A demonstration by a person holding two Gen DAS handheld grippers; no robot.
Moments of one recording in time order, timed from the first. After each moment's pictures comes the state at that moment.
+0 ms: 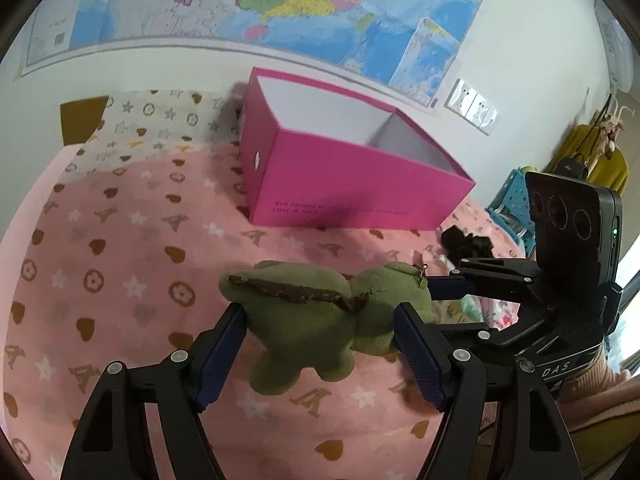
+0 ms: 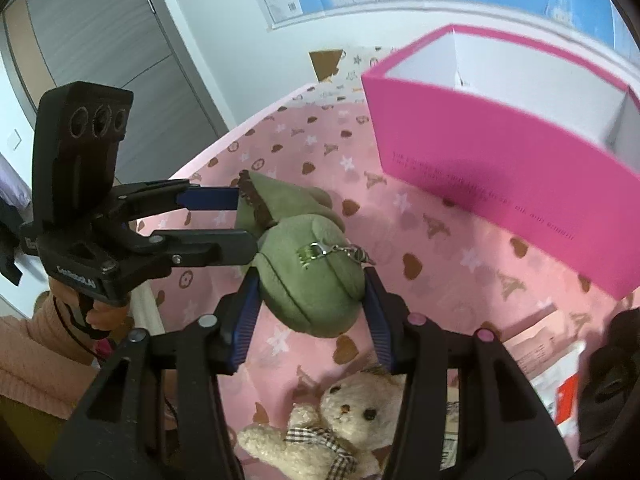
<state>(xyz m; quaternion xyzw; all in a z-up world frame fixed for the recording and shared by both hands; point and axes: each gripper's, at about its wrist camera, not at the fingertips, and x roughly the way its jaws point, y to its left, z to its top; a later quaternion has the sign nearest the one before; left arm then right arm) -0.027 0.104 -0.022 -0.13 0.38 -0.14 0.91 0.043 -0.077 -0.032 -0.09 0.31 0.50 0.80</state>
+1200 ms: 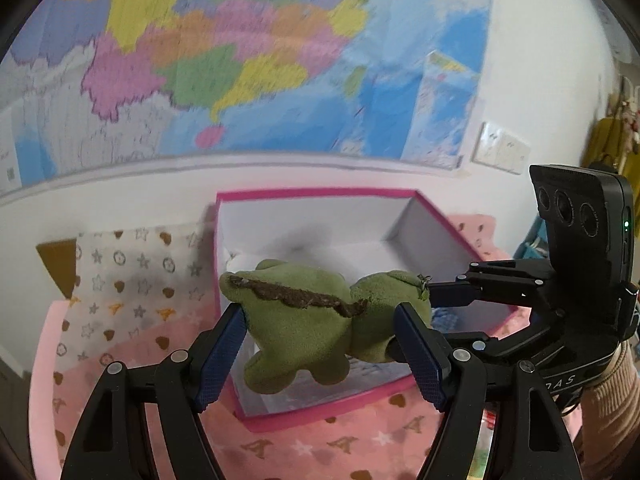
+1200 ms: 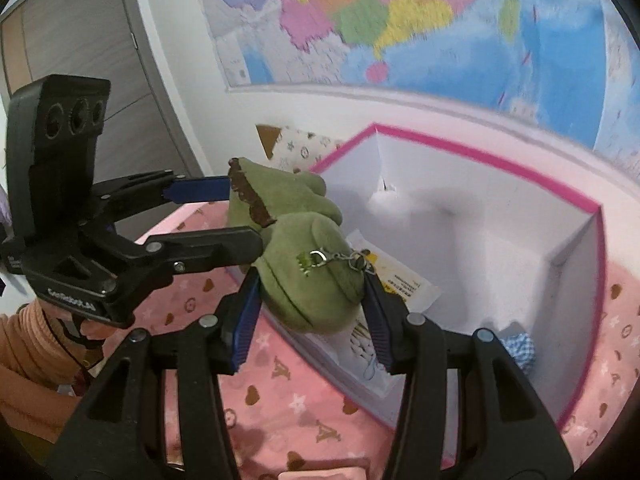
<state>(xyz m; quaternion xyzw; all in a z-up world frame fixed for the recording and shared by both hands) 0.126 0.068 0.048 -0.05 0.33 -0.09 0.94 0.186 -0.095 0.040 -0.09 0.28 0.49 0.82</state>
